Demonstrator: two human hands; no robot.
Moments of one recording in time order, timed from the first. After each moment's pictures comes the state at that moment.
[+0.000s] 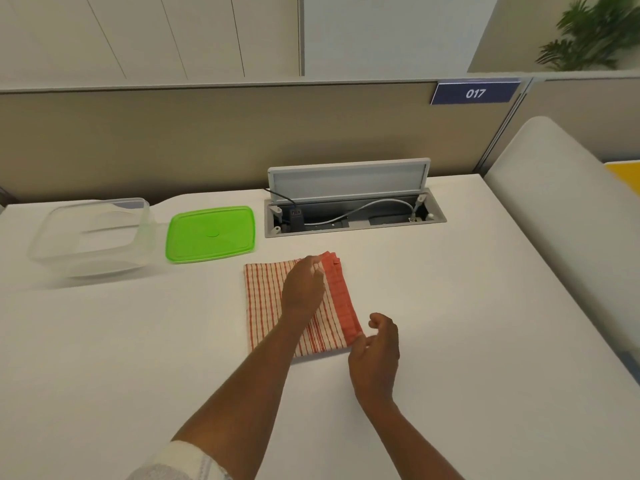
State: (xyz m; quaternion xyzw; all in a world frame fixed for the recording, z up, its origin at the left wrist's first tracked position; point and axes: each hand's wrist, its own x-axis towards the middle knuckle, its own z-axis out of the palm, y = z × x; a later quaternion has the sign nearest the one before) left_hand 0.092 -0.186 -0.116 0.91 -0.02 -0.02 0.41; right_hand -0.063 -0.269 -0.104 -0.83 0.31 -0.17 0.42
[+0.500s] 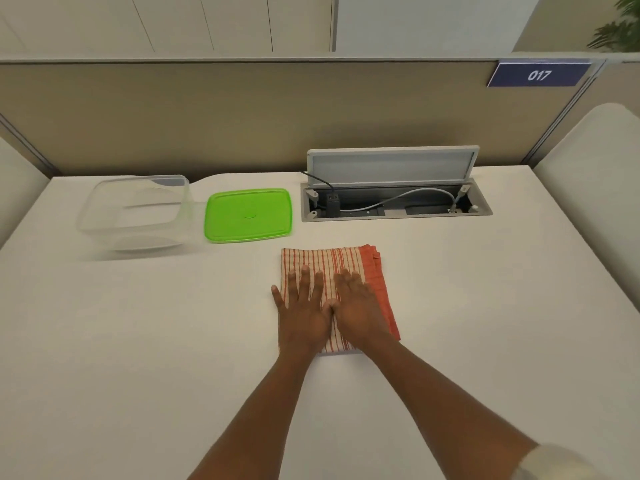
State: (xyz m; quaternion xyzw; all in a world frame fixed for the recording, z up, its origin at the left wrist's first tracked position) left_hand 0.036 -0.101 -0.163 0.99 -0.08 -0.03 0.09; right_hand 0.029 -0.231 -0.150 -0.98 -0.02 0.05 0.18
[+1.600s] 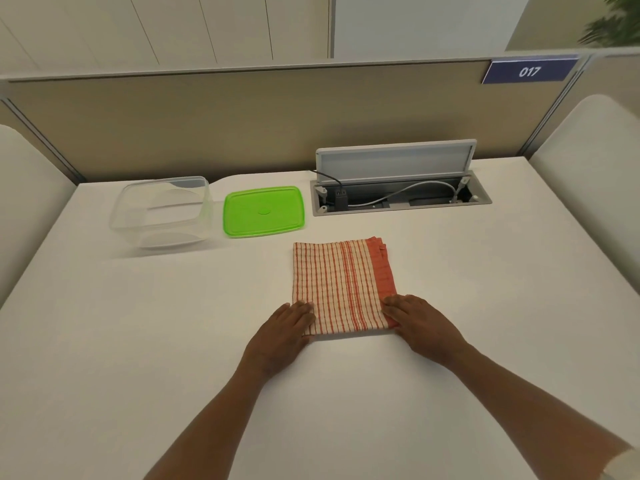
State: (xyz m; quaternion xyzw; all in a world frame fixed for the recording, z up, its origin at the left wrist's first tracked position) left_hand -0.015 0.014 -0.150 0.93 -0.35 0.01 0.10; right_hand -0.051 -0.320 -0.144 -0.97 -0.22 -0.04 0.04
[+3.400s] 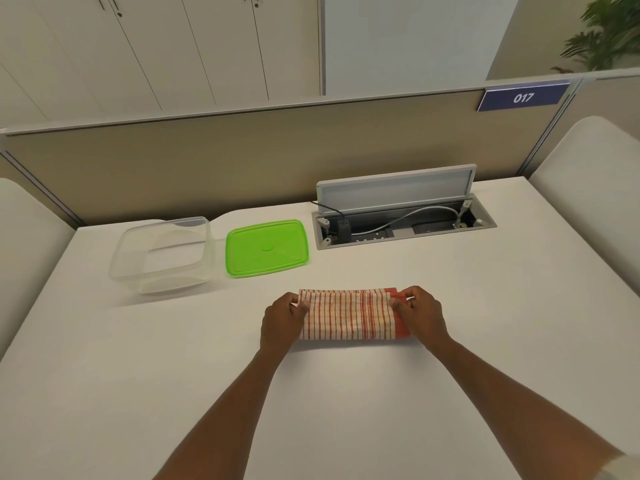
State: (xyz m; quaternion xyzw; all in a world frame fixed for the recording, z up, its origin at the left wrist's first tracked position) left_hand 0.089 -0.011 -0.116 0.92 0.01 -0.04 0.38; right_hand 0.038 -0.284 -0.110 -0.87 0.25 -0.03 0.42
